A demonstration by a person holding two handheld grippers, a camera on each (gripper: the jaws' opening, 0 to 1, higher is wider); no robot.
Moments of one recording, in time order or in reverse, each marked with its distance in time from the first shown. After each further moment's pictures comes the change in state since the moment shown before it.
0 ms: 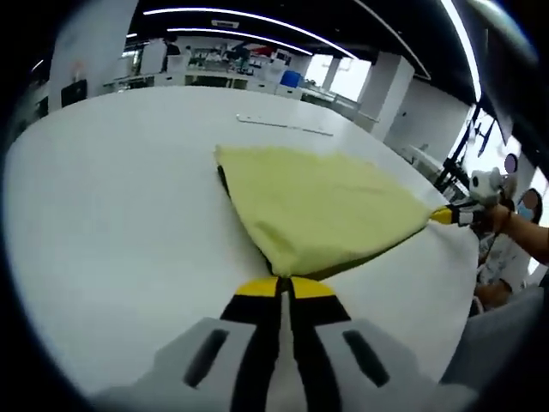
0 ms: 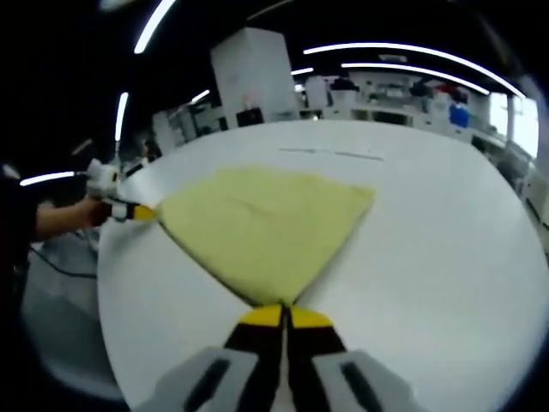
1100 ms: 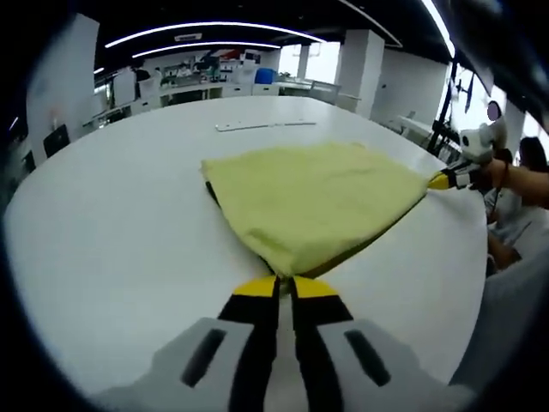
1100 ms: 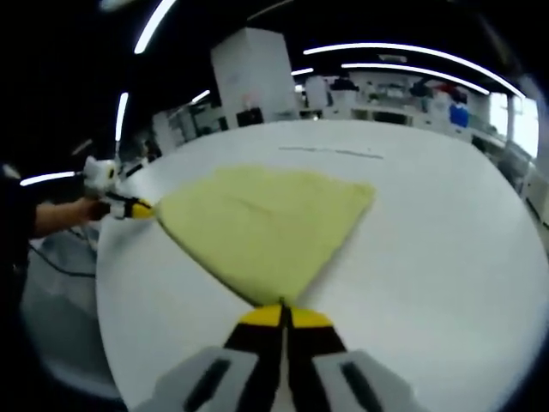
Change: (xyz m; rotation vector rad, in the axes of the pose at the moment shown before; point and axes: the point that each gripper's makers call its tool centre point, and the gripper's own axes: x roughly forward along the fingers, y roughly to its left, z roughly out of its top) left arm -0.004 -0.003 0.002 0.206 0.033 0.016; right arm 0.003 0.000 -0.003 0.000 -0.001 0.003
